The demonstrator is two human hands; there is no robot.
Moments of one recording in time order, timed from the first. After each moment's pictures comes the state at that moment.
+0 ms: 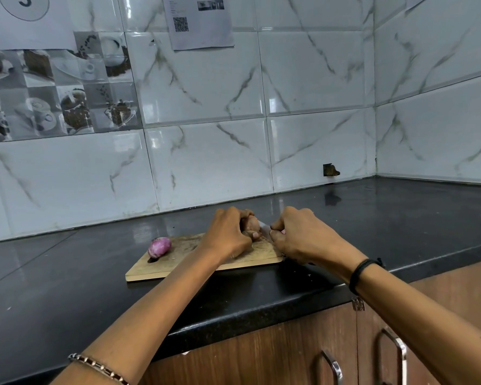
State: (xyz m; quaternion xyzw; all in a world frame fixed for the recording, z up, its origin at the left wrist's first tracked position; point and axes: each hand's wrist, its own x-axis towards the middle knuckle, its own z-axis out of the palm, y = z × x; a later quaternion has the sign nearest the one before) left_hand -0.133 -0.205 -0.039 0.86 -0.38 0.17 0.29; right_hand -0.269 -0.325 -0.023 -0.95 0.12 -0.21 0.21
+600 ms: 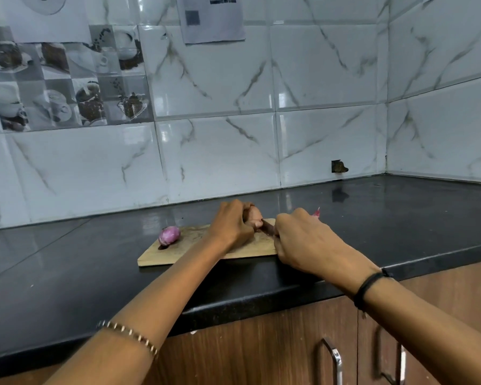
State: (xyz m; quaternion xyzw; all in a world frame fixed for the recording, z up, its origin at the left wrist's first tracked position) left_hand -0.140 -0.200 -0.036 0.85 -0.38 0.18 0.31; right_hand -0.296 -0.293 -0.026 -0.97 0.09 -0.21 0.05
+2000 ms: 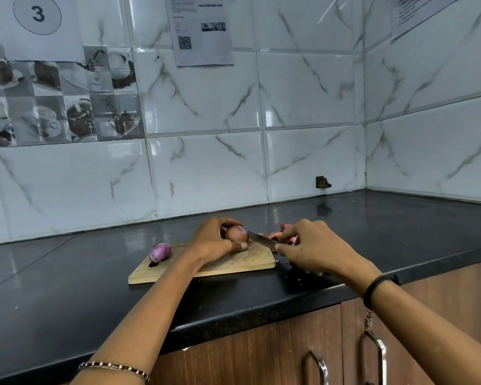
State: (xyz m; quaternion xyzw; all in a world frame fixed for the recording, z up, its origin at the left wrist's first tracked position) left_hand -0.138 -0.179 -0.030 0.83 -0.36 0.04 0.42; right_hand -0.314 -0.326 -0.018 -0.94 0.16 -0.21 0.24
